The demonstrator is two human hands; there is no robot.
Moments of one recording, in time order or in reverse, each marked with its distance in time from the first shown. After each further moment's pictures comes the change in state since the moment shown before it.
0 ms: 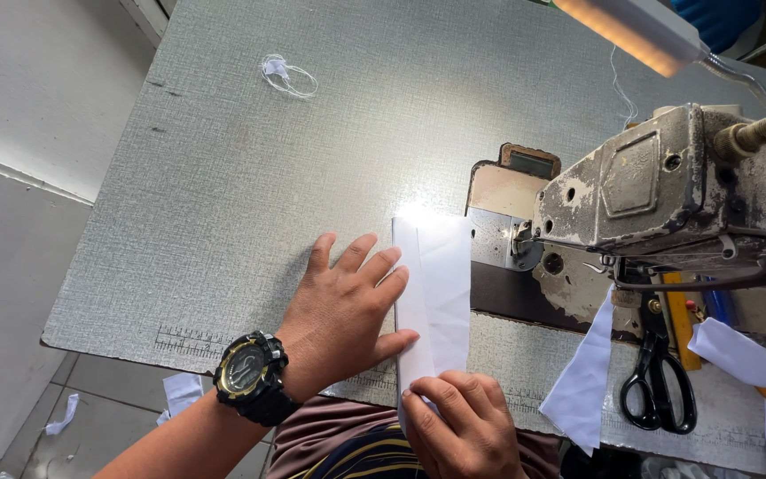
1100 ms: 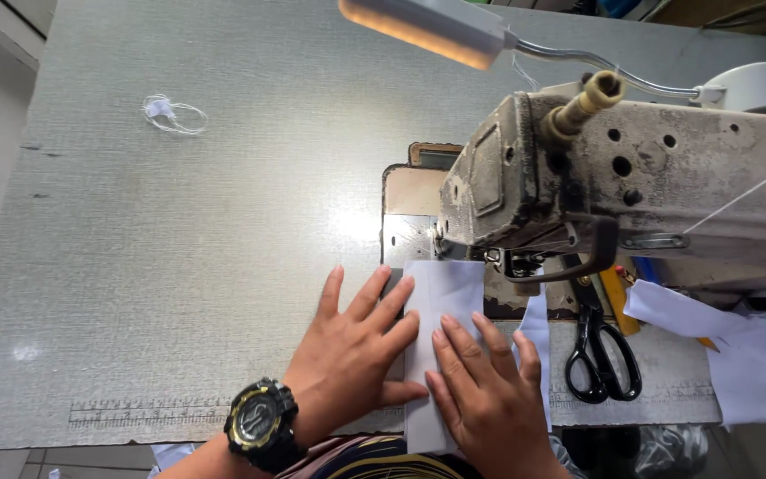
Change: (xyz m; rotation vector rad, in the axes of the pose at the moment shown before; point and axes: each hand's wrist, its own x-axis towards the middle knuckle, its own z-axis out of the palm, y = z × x) left_hand 0.034 0.059 0.031 -0.135 -0.079 0.240; right_hand -0.046 0.058 -0.030 -0.426 -0.209 0.312
